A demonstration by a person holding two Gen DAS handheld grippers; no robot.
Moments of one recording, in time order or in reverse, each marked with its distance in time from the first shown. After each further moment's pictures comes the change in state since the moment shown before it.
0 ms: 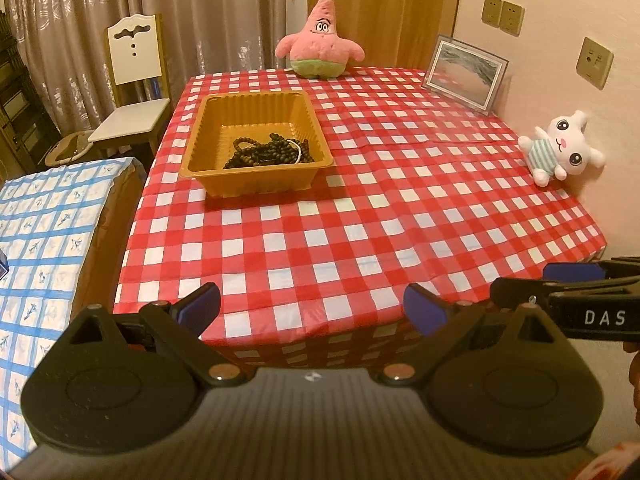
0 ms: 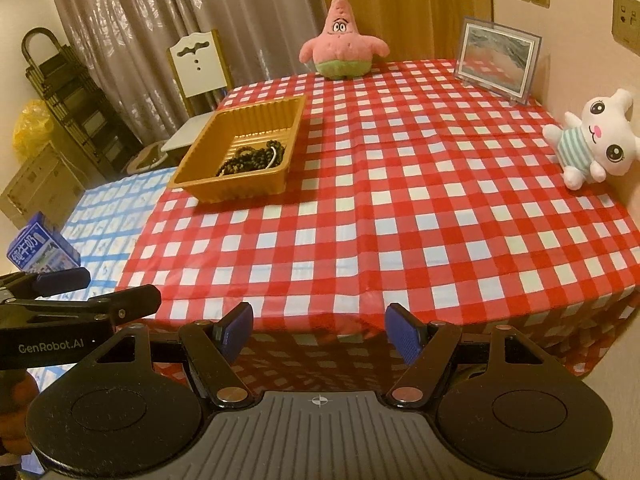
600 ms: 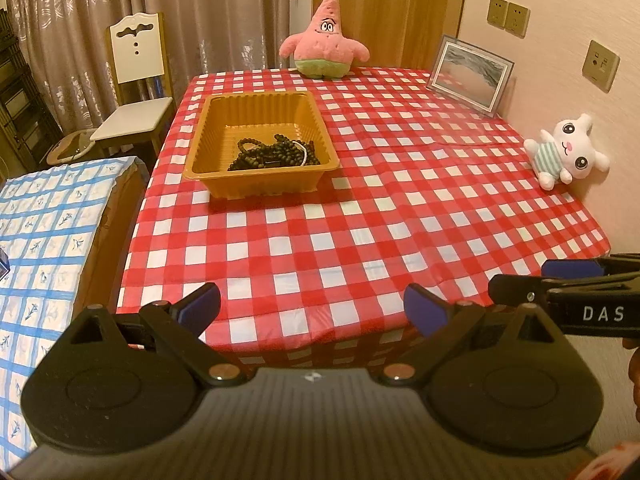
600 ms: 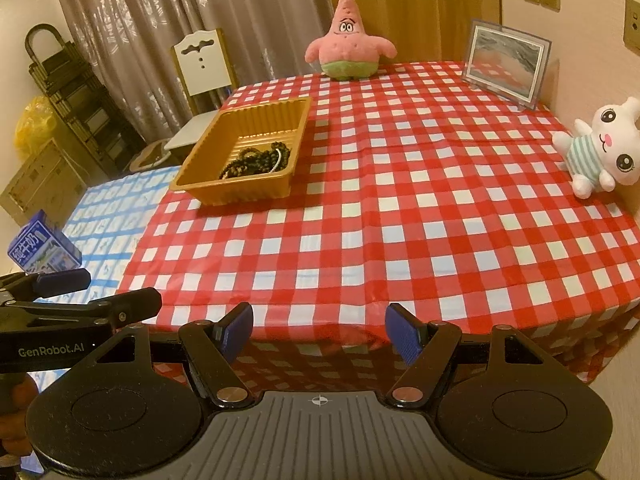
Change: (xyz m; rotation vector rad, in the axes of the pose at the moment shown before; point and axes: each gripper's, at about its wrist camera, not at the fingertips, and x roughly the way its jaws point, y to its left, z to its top) left arm 0.003 0.004 0.004 -0.004 0.003 0.003; right arm 0.009 0.004 0.007 -0.014 0.002 0.008
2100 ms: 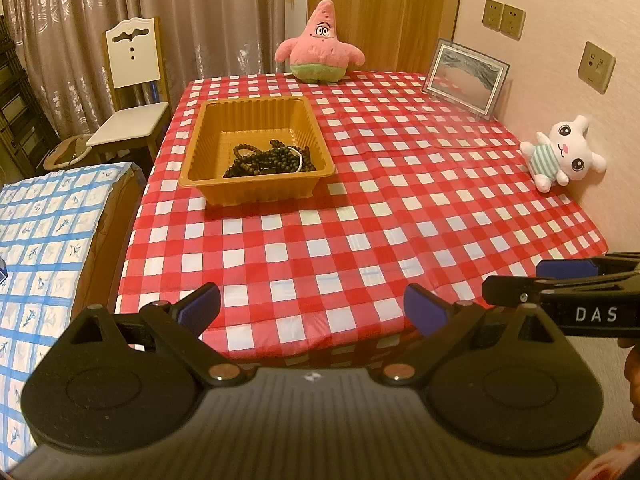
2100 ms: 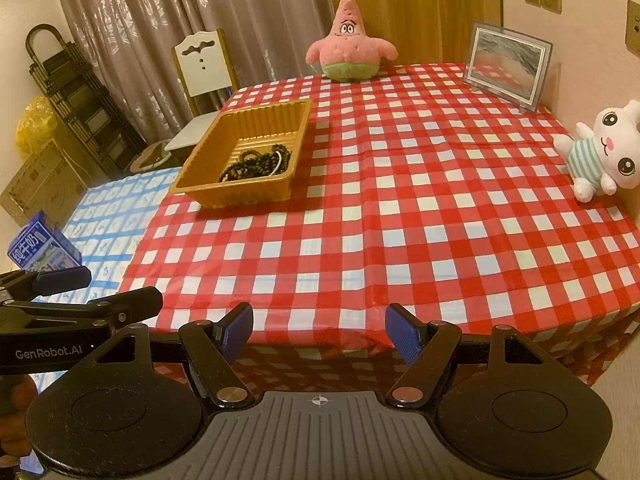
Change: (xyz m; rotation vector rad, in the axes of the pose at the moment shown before) left arm 0.004 -0.001 0.008 0.006 -0.006 -0.004; right arm 0.001 0.000 0.002 -0.002 -0.002 0.000
